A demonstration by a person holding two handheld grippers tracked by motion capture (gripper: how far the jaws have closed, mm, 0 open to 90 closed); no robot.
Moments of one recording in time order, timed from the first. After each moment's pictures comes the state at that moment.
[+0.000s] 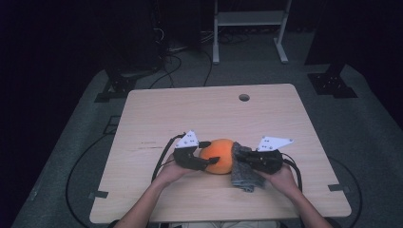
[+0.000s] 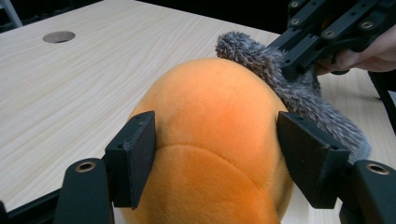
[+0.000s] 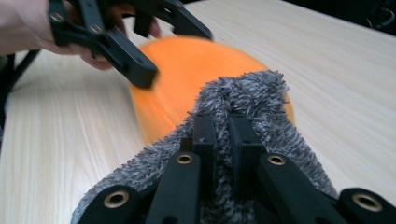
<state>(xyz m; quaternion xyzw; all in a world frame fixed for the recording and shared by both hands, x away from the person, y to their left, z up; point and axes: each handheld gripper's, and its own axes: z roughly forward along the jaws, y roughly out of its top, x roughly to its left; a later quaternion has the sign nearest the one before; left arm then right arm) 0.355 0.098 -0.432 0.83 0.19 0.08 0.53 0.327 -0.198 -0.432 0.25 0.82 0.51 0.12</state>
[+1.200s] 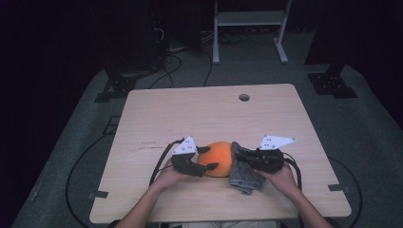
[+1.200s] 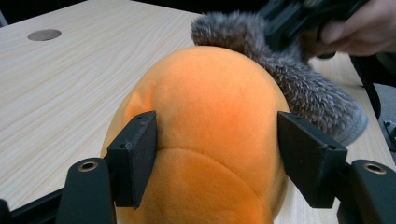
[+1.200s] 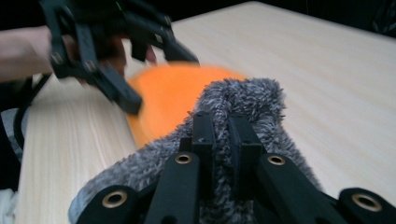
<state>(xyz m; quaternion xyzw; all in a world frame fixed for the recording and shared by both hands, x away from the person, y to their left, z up) 0.345 0.104 -0.439 0.83 0.17 0.08 0.53 0.327 -0.199 -0.428 0.25 0.81 0.53 0.10</state>
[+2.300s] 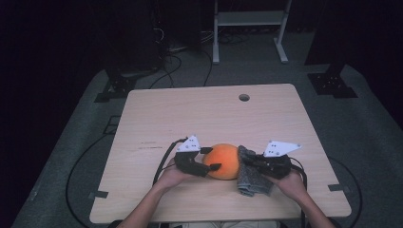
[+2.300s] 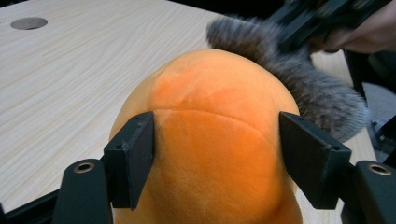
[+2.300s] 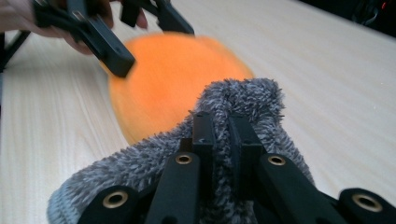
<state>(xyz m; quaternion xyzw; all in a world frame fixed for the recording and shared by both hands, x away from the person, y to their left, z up) 0.342 0.092 -0.432 0.84 0.17 0.06 0.51 0.308 -0.211 -0.420 0.23 0.83 0.49 0.14</state>
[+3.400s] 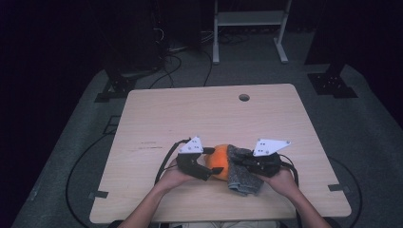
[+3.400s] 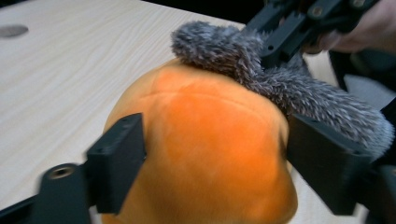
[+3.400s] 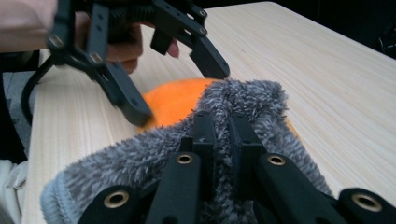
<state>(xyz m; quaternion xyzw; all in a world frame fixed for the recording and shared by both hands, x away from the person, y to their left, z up) 0.340 0.090 -0.429 0.84 0.17 0.03 0.52 0.312 -0.182 -0.411 0.19 0.83 0.50 0.13</state>
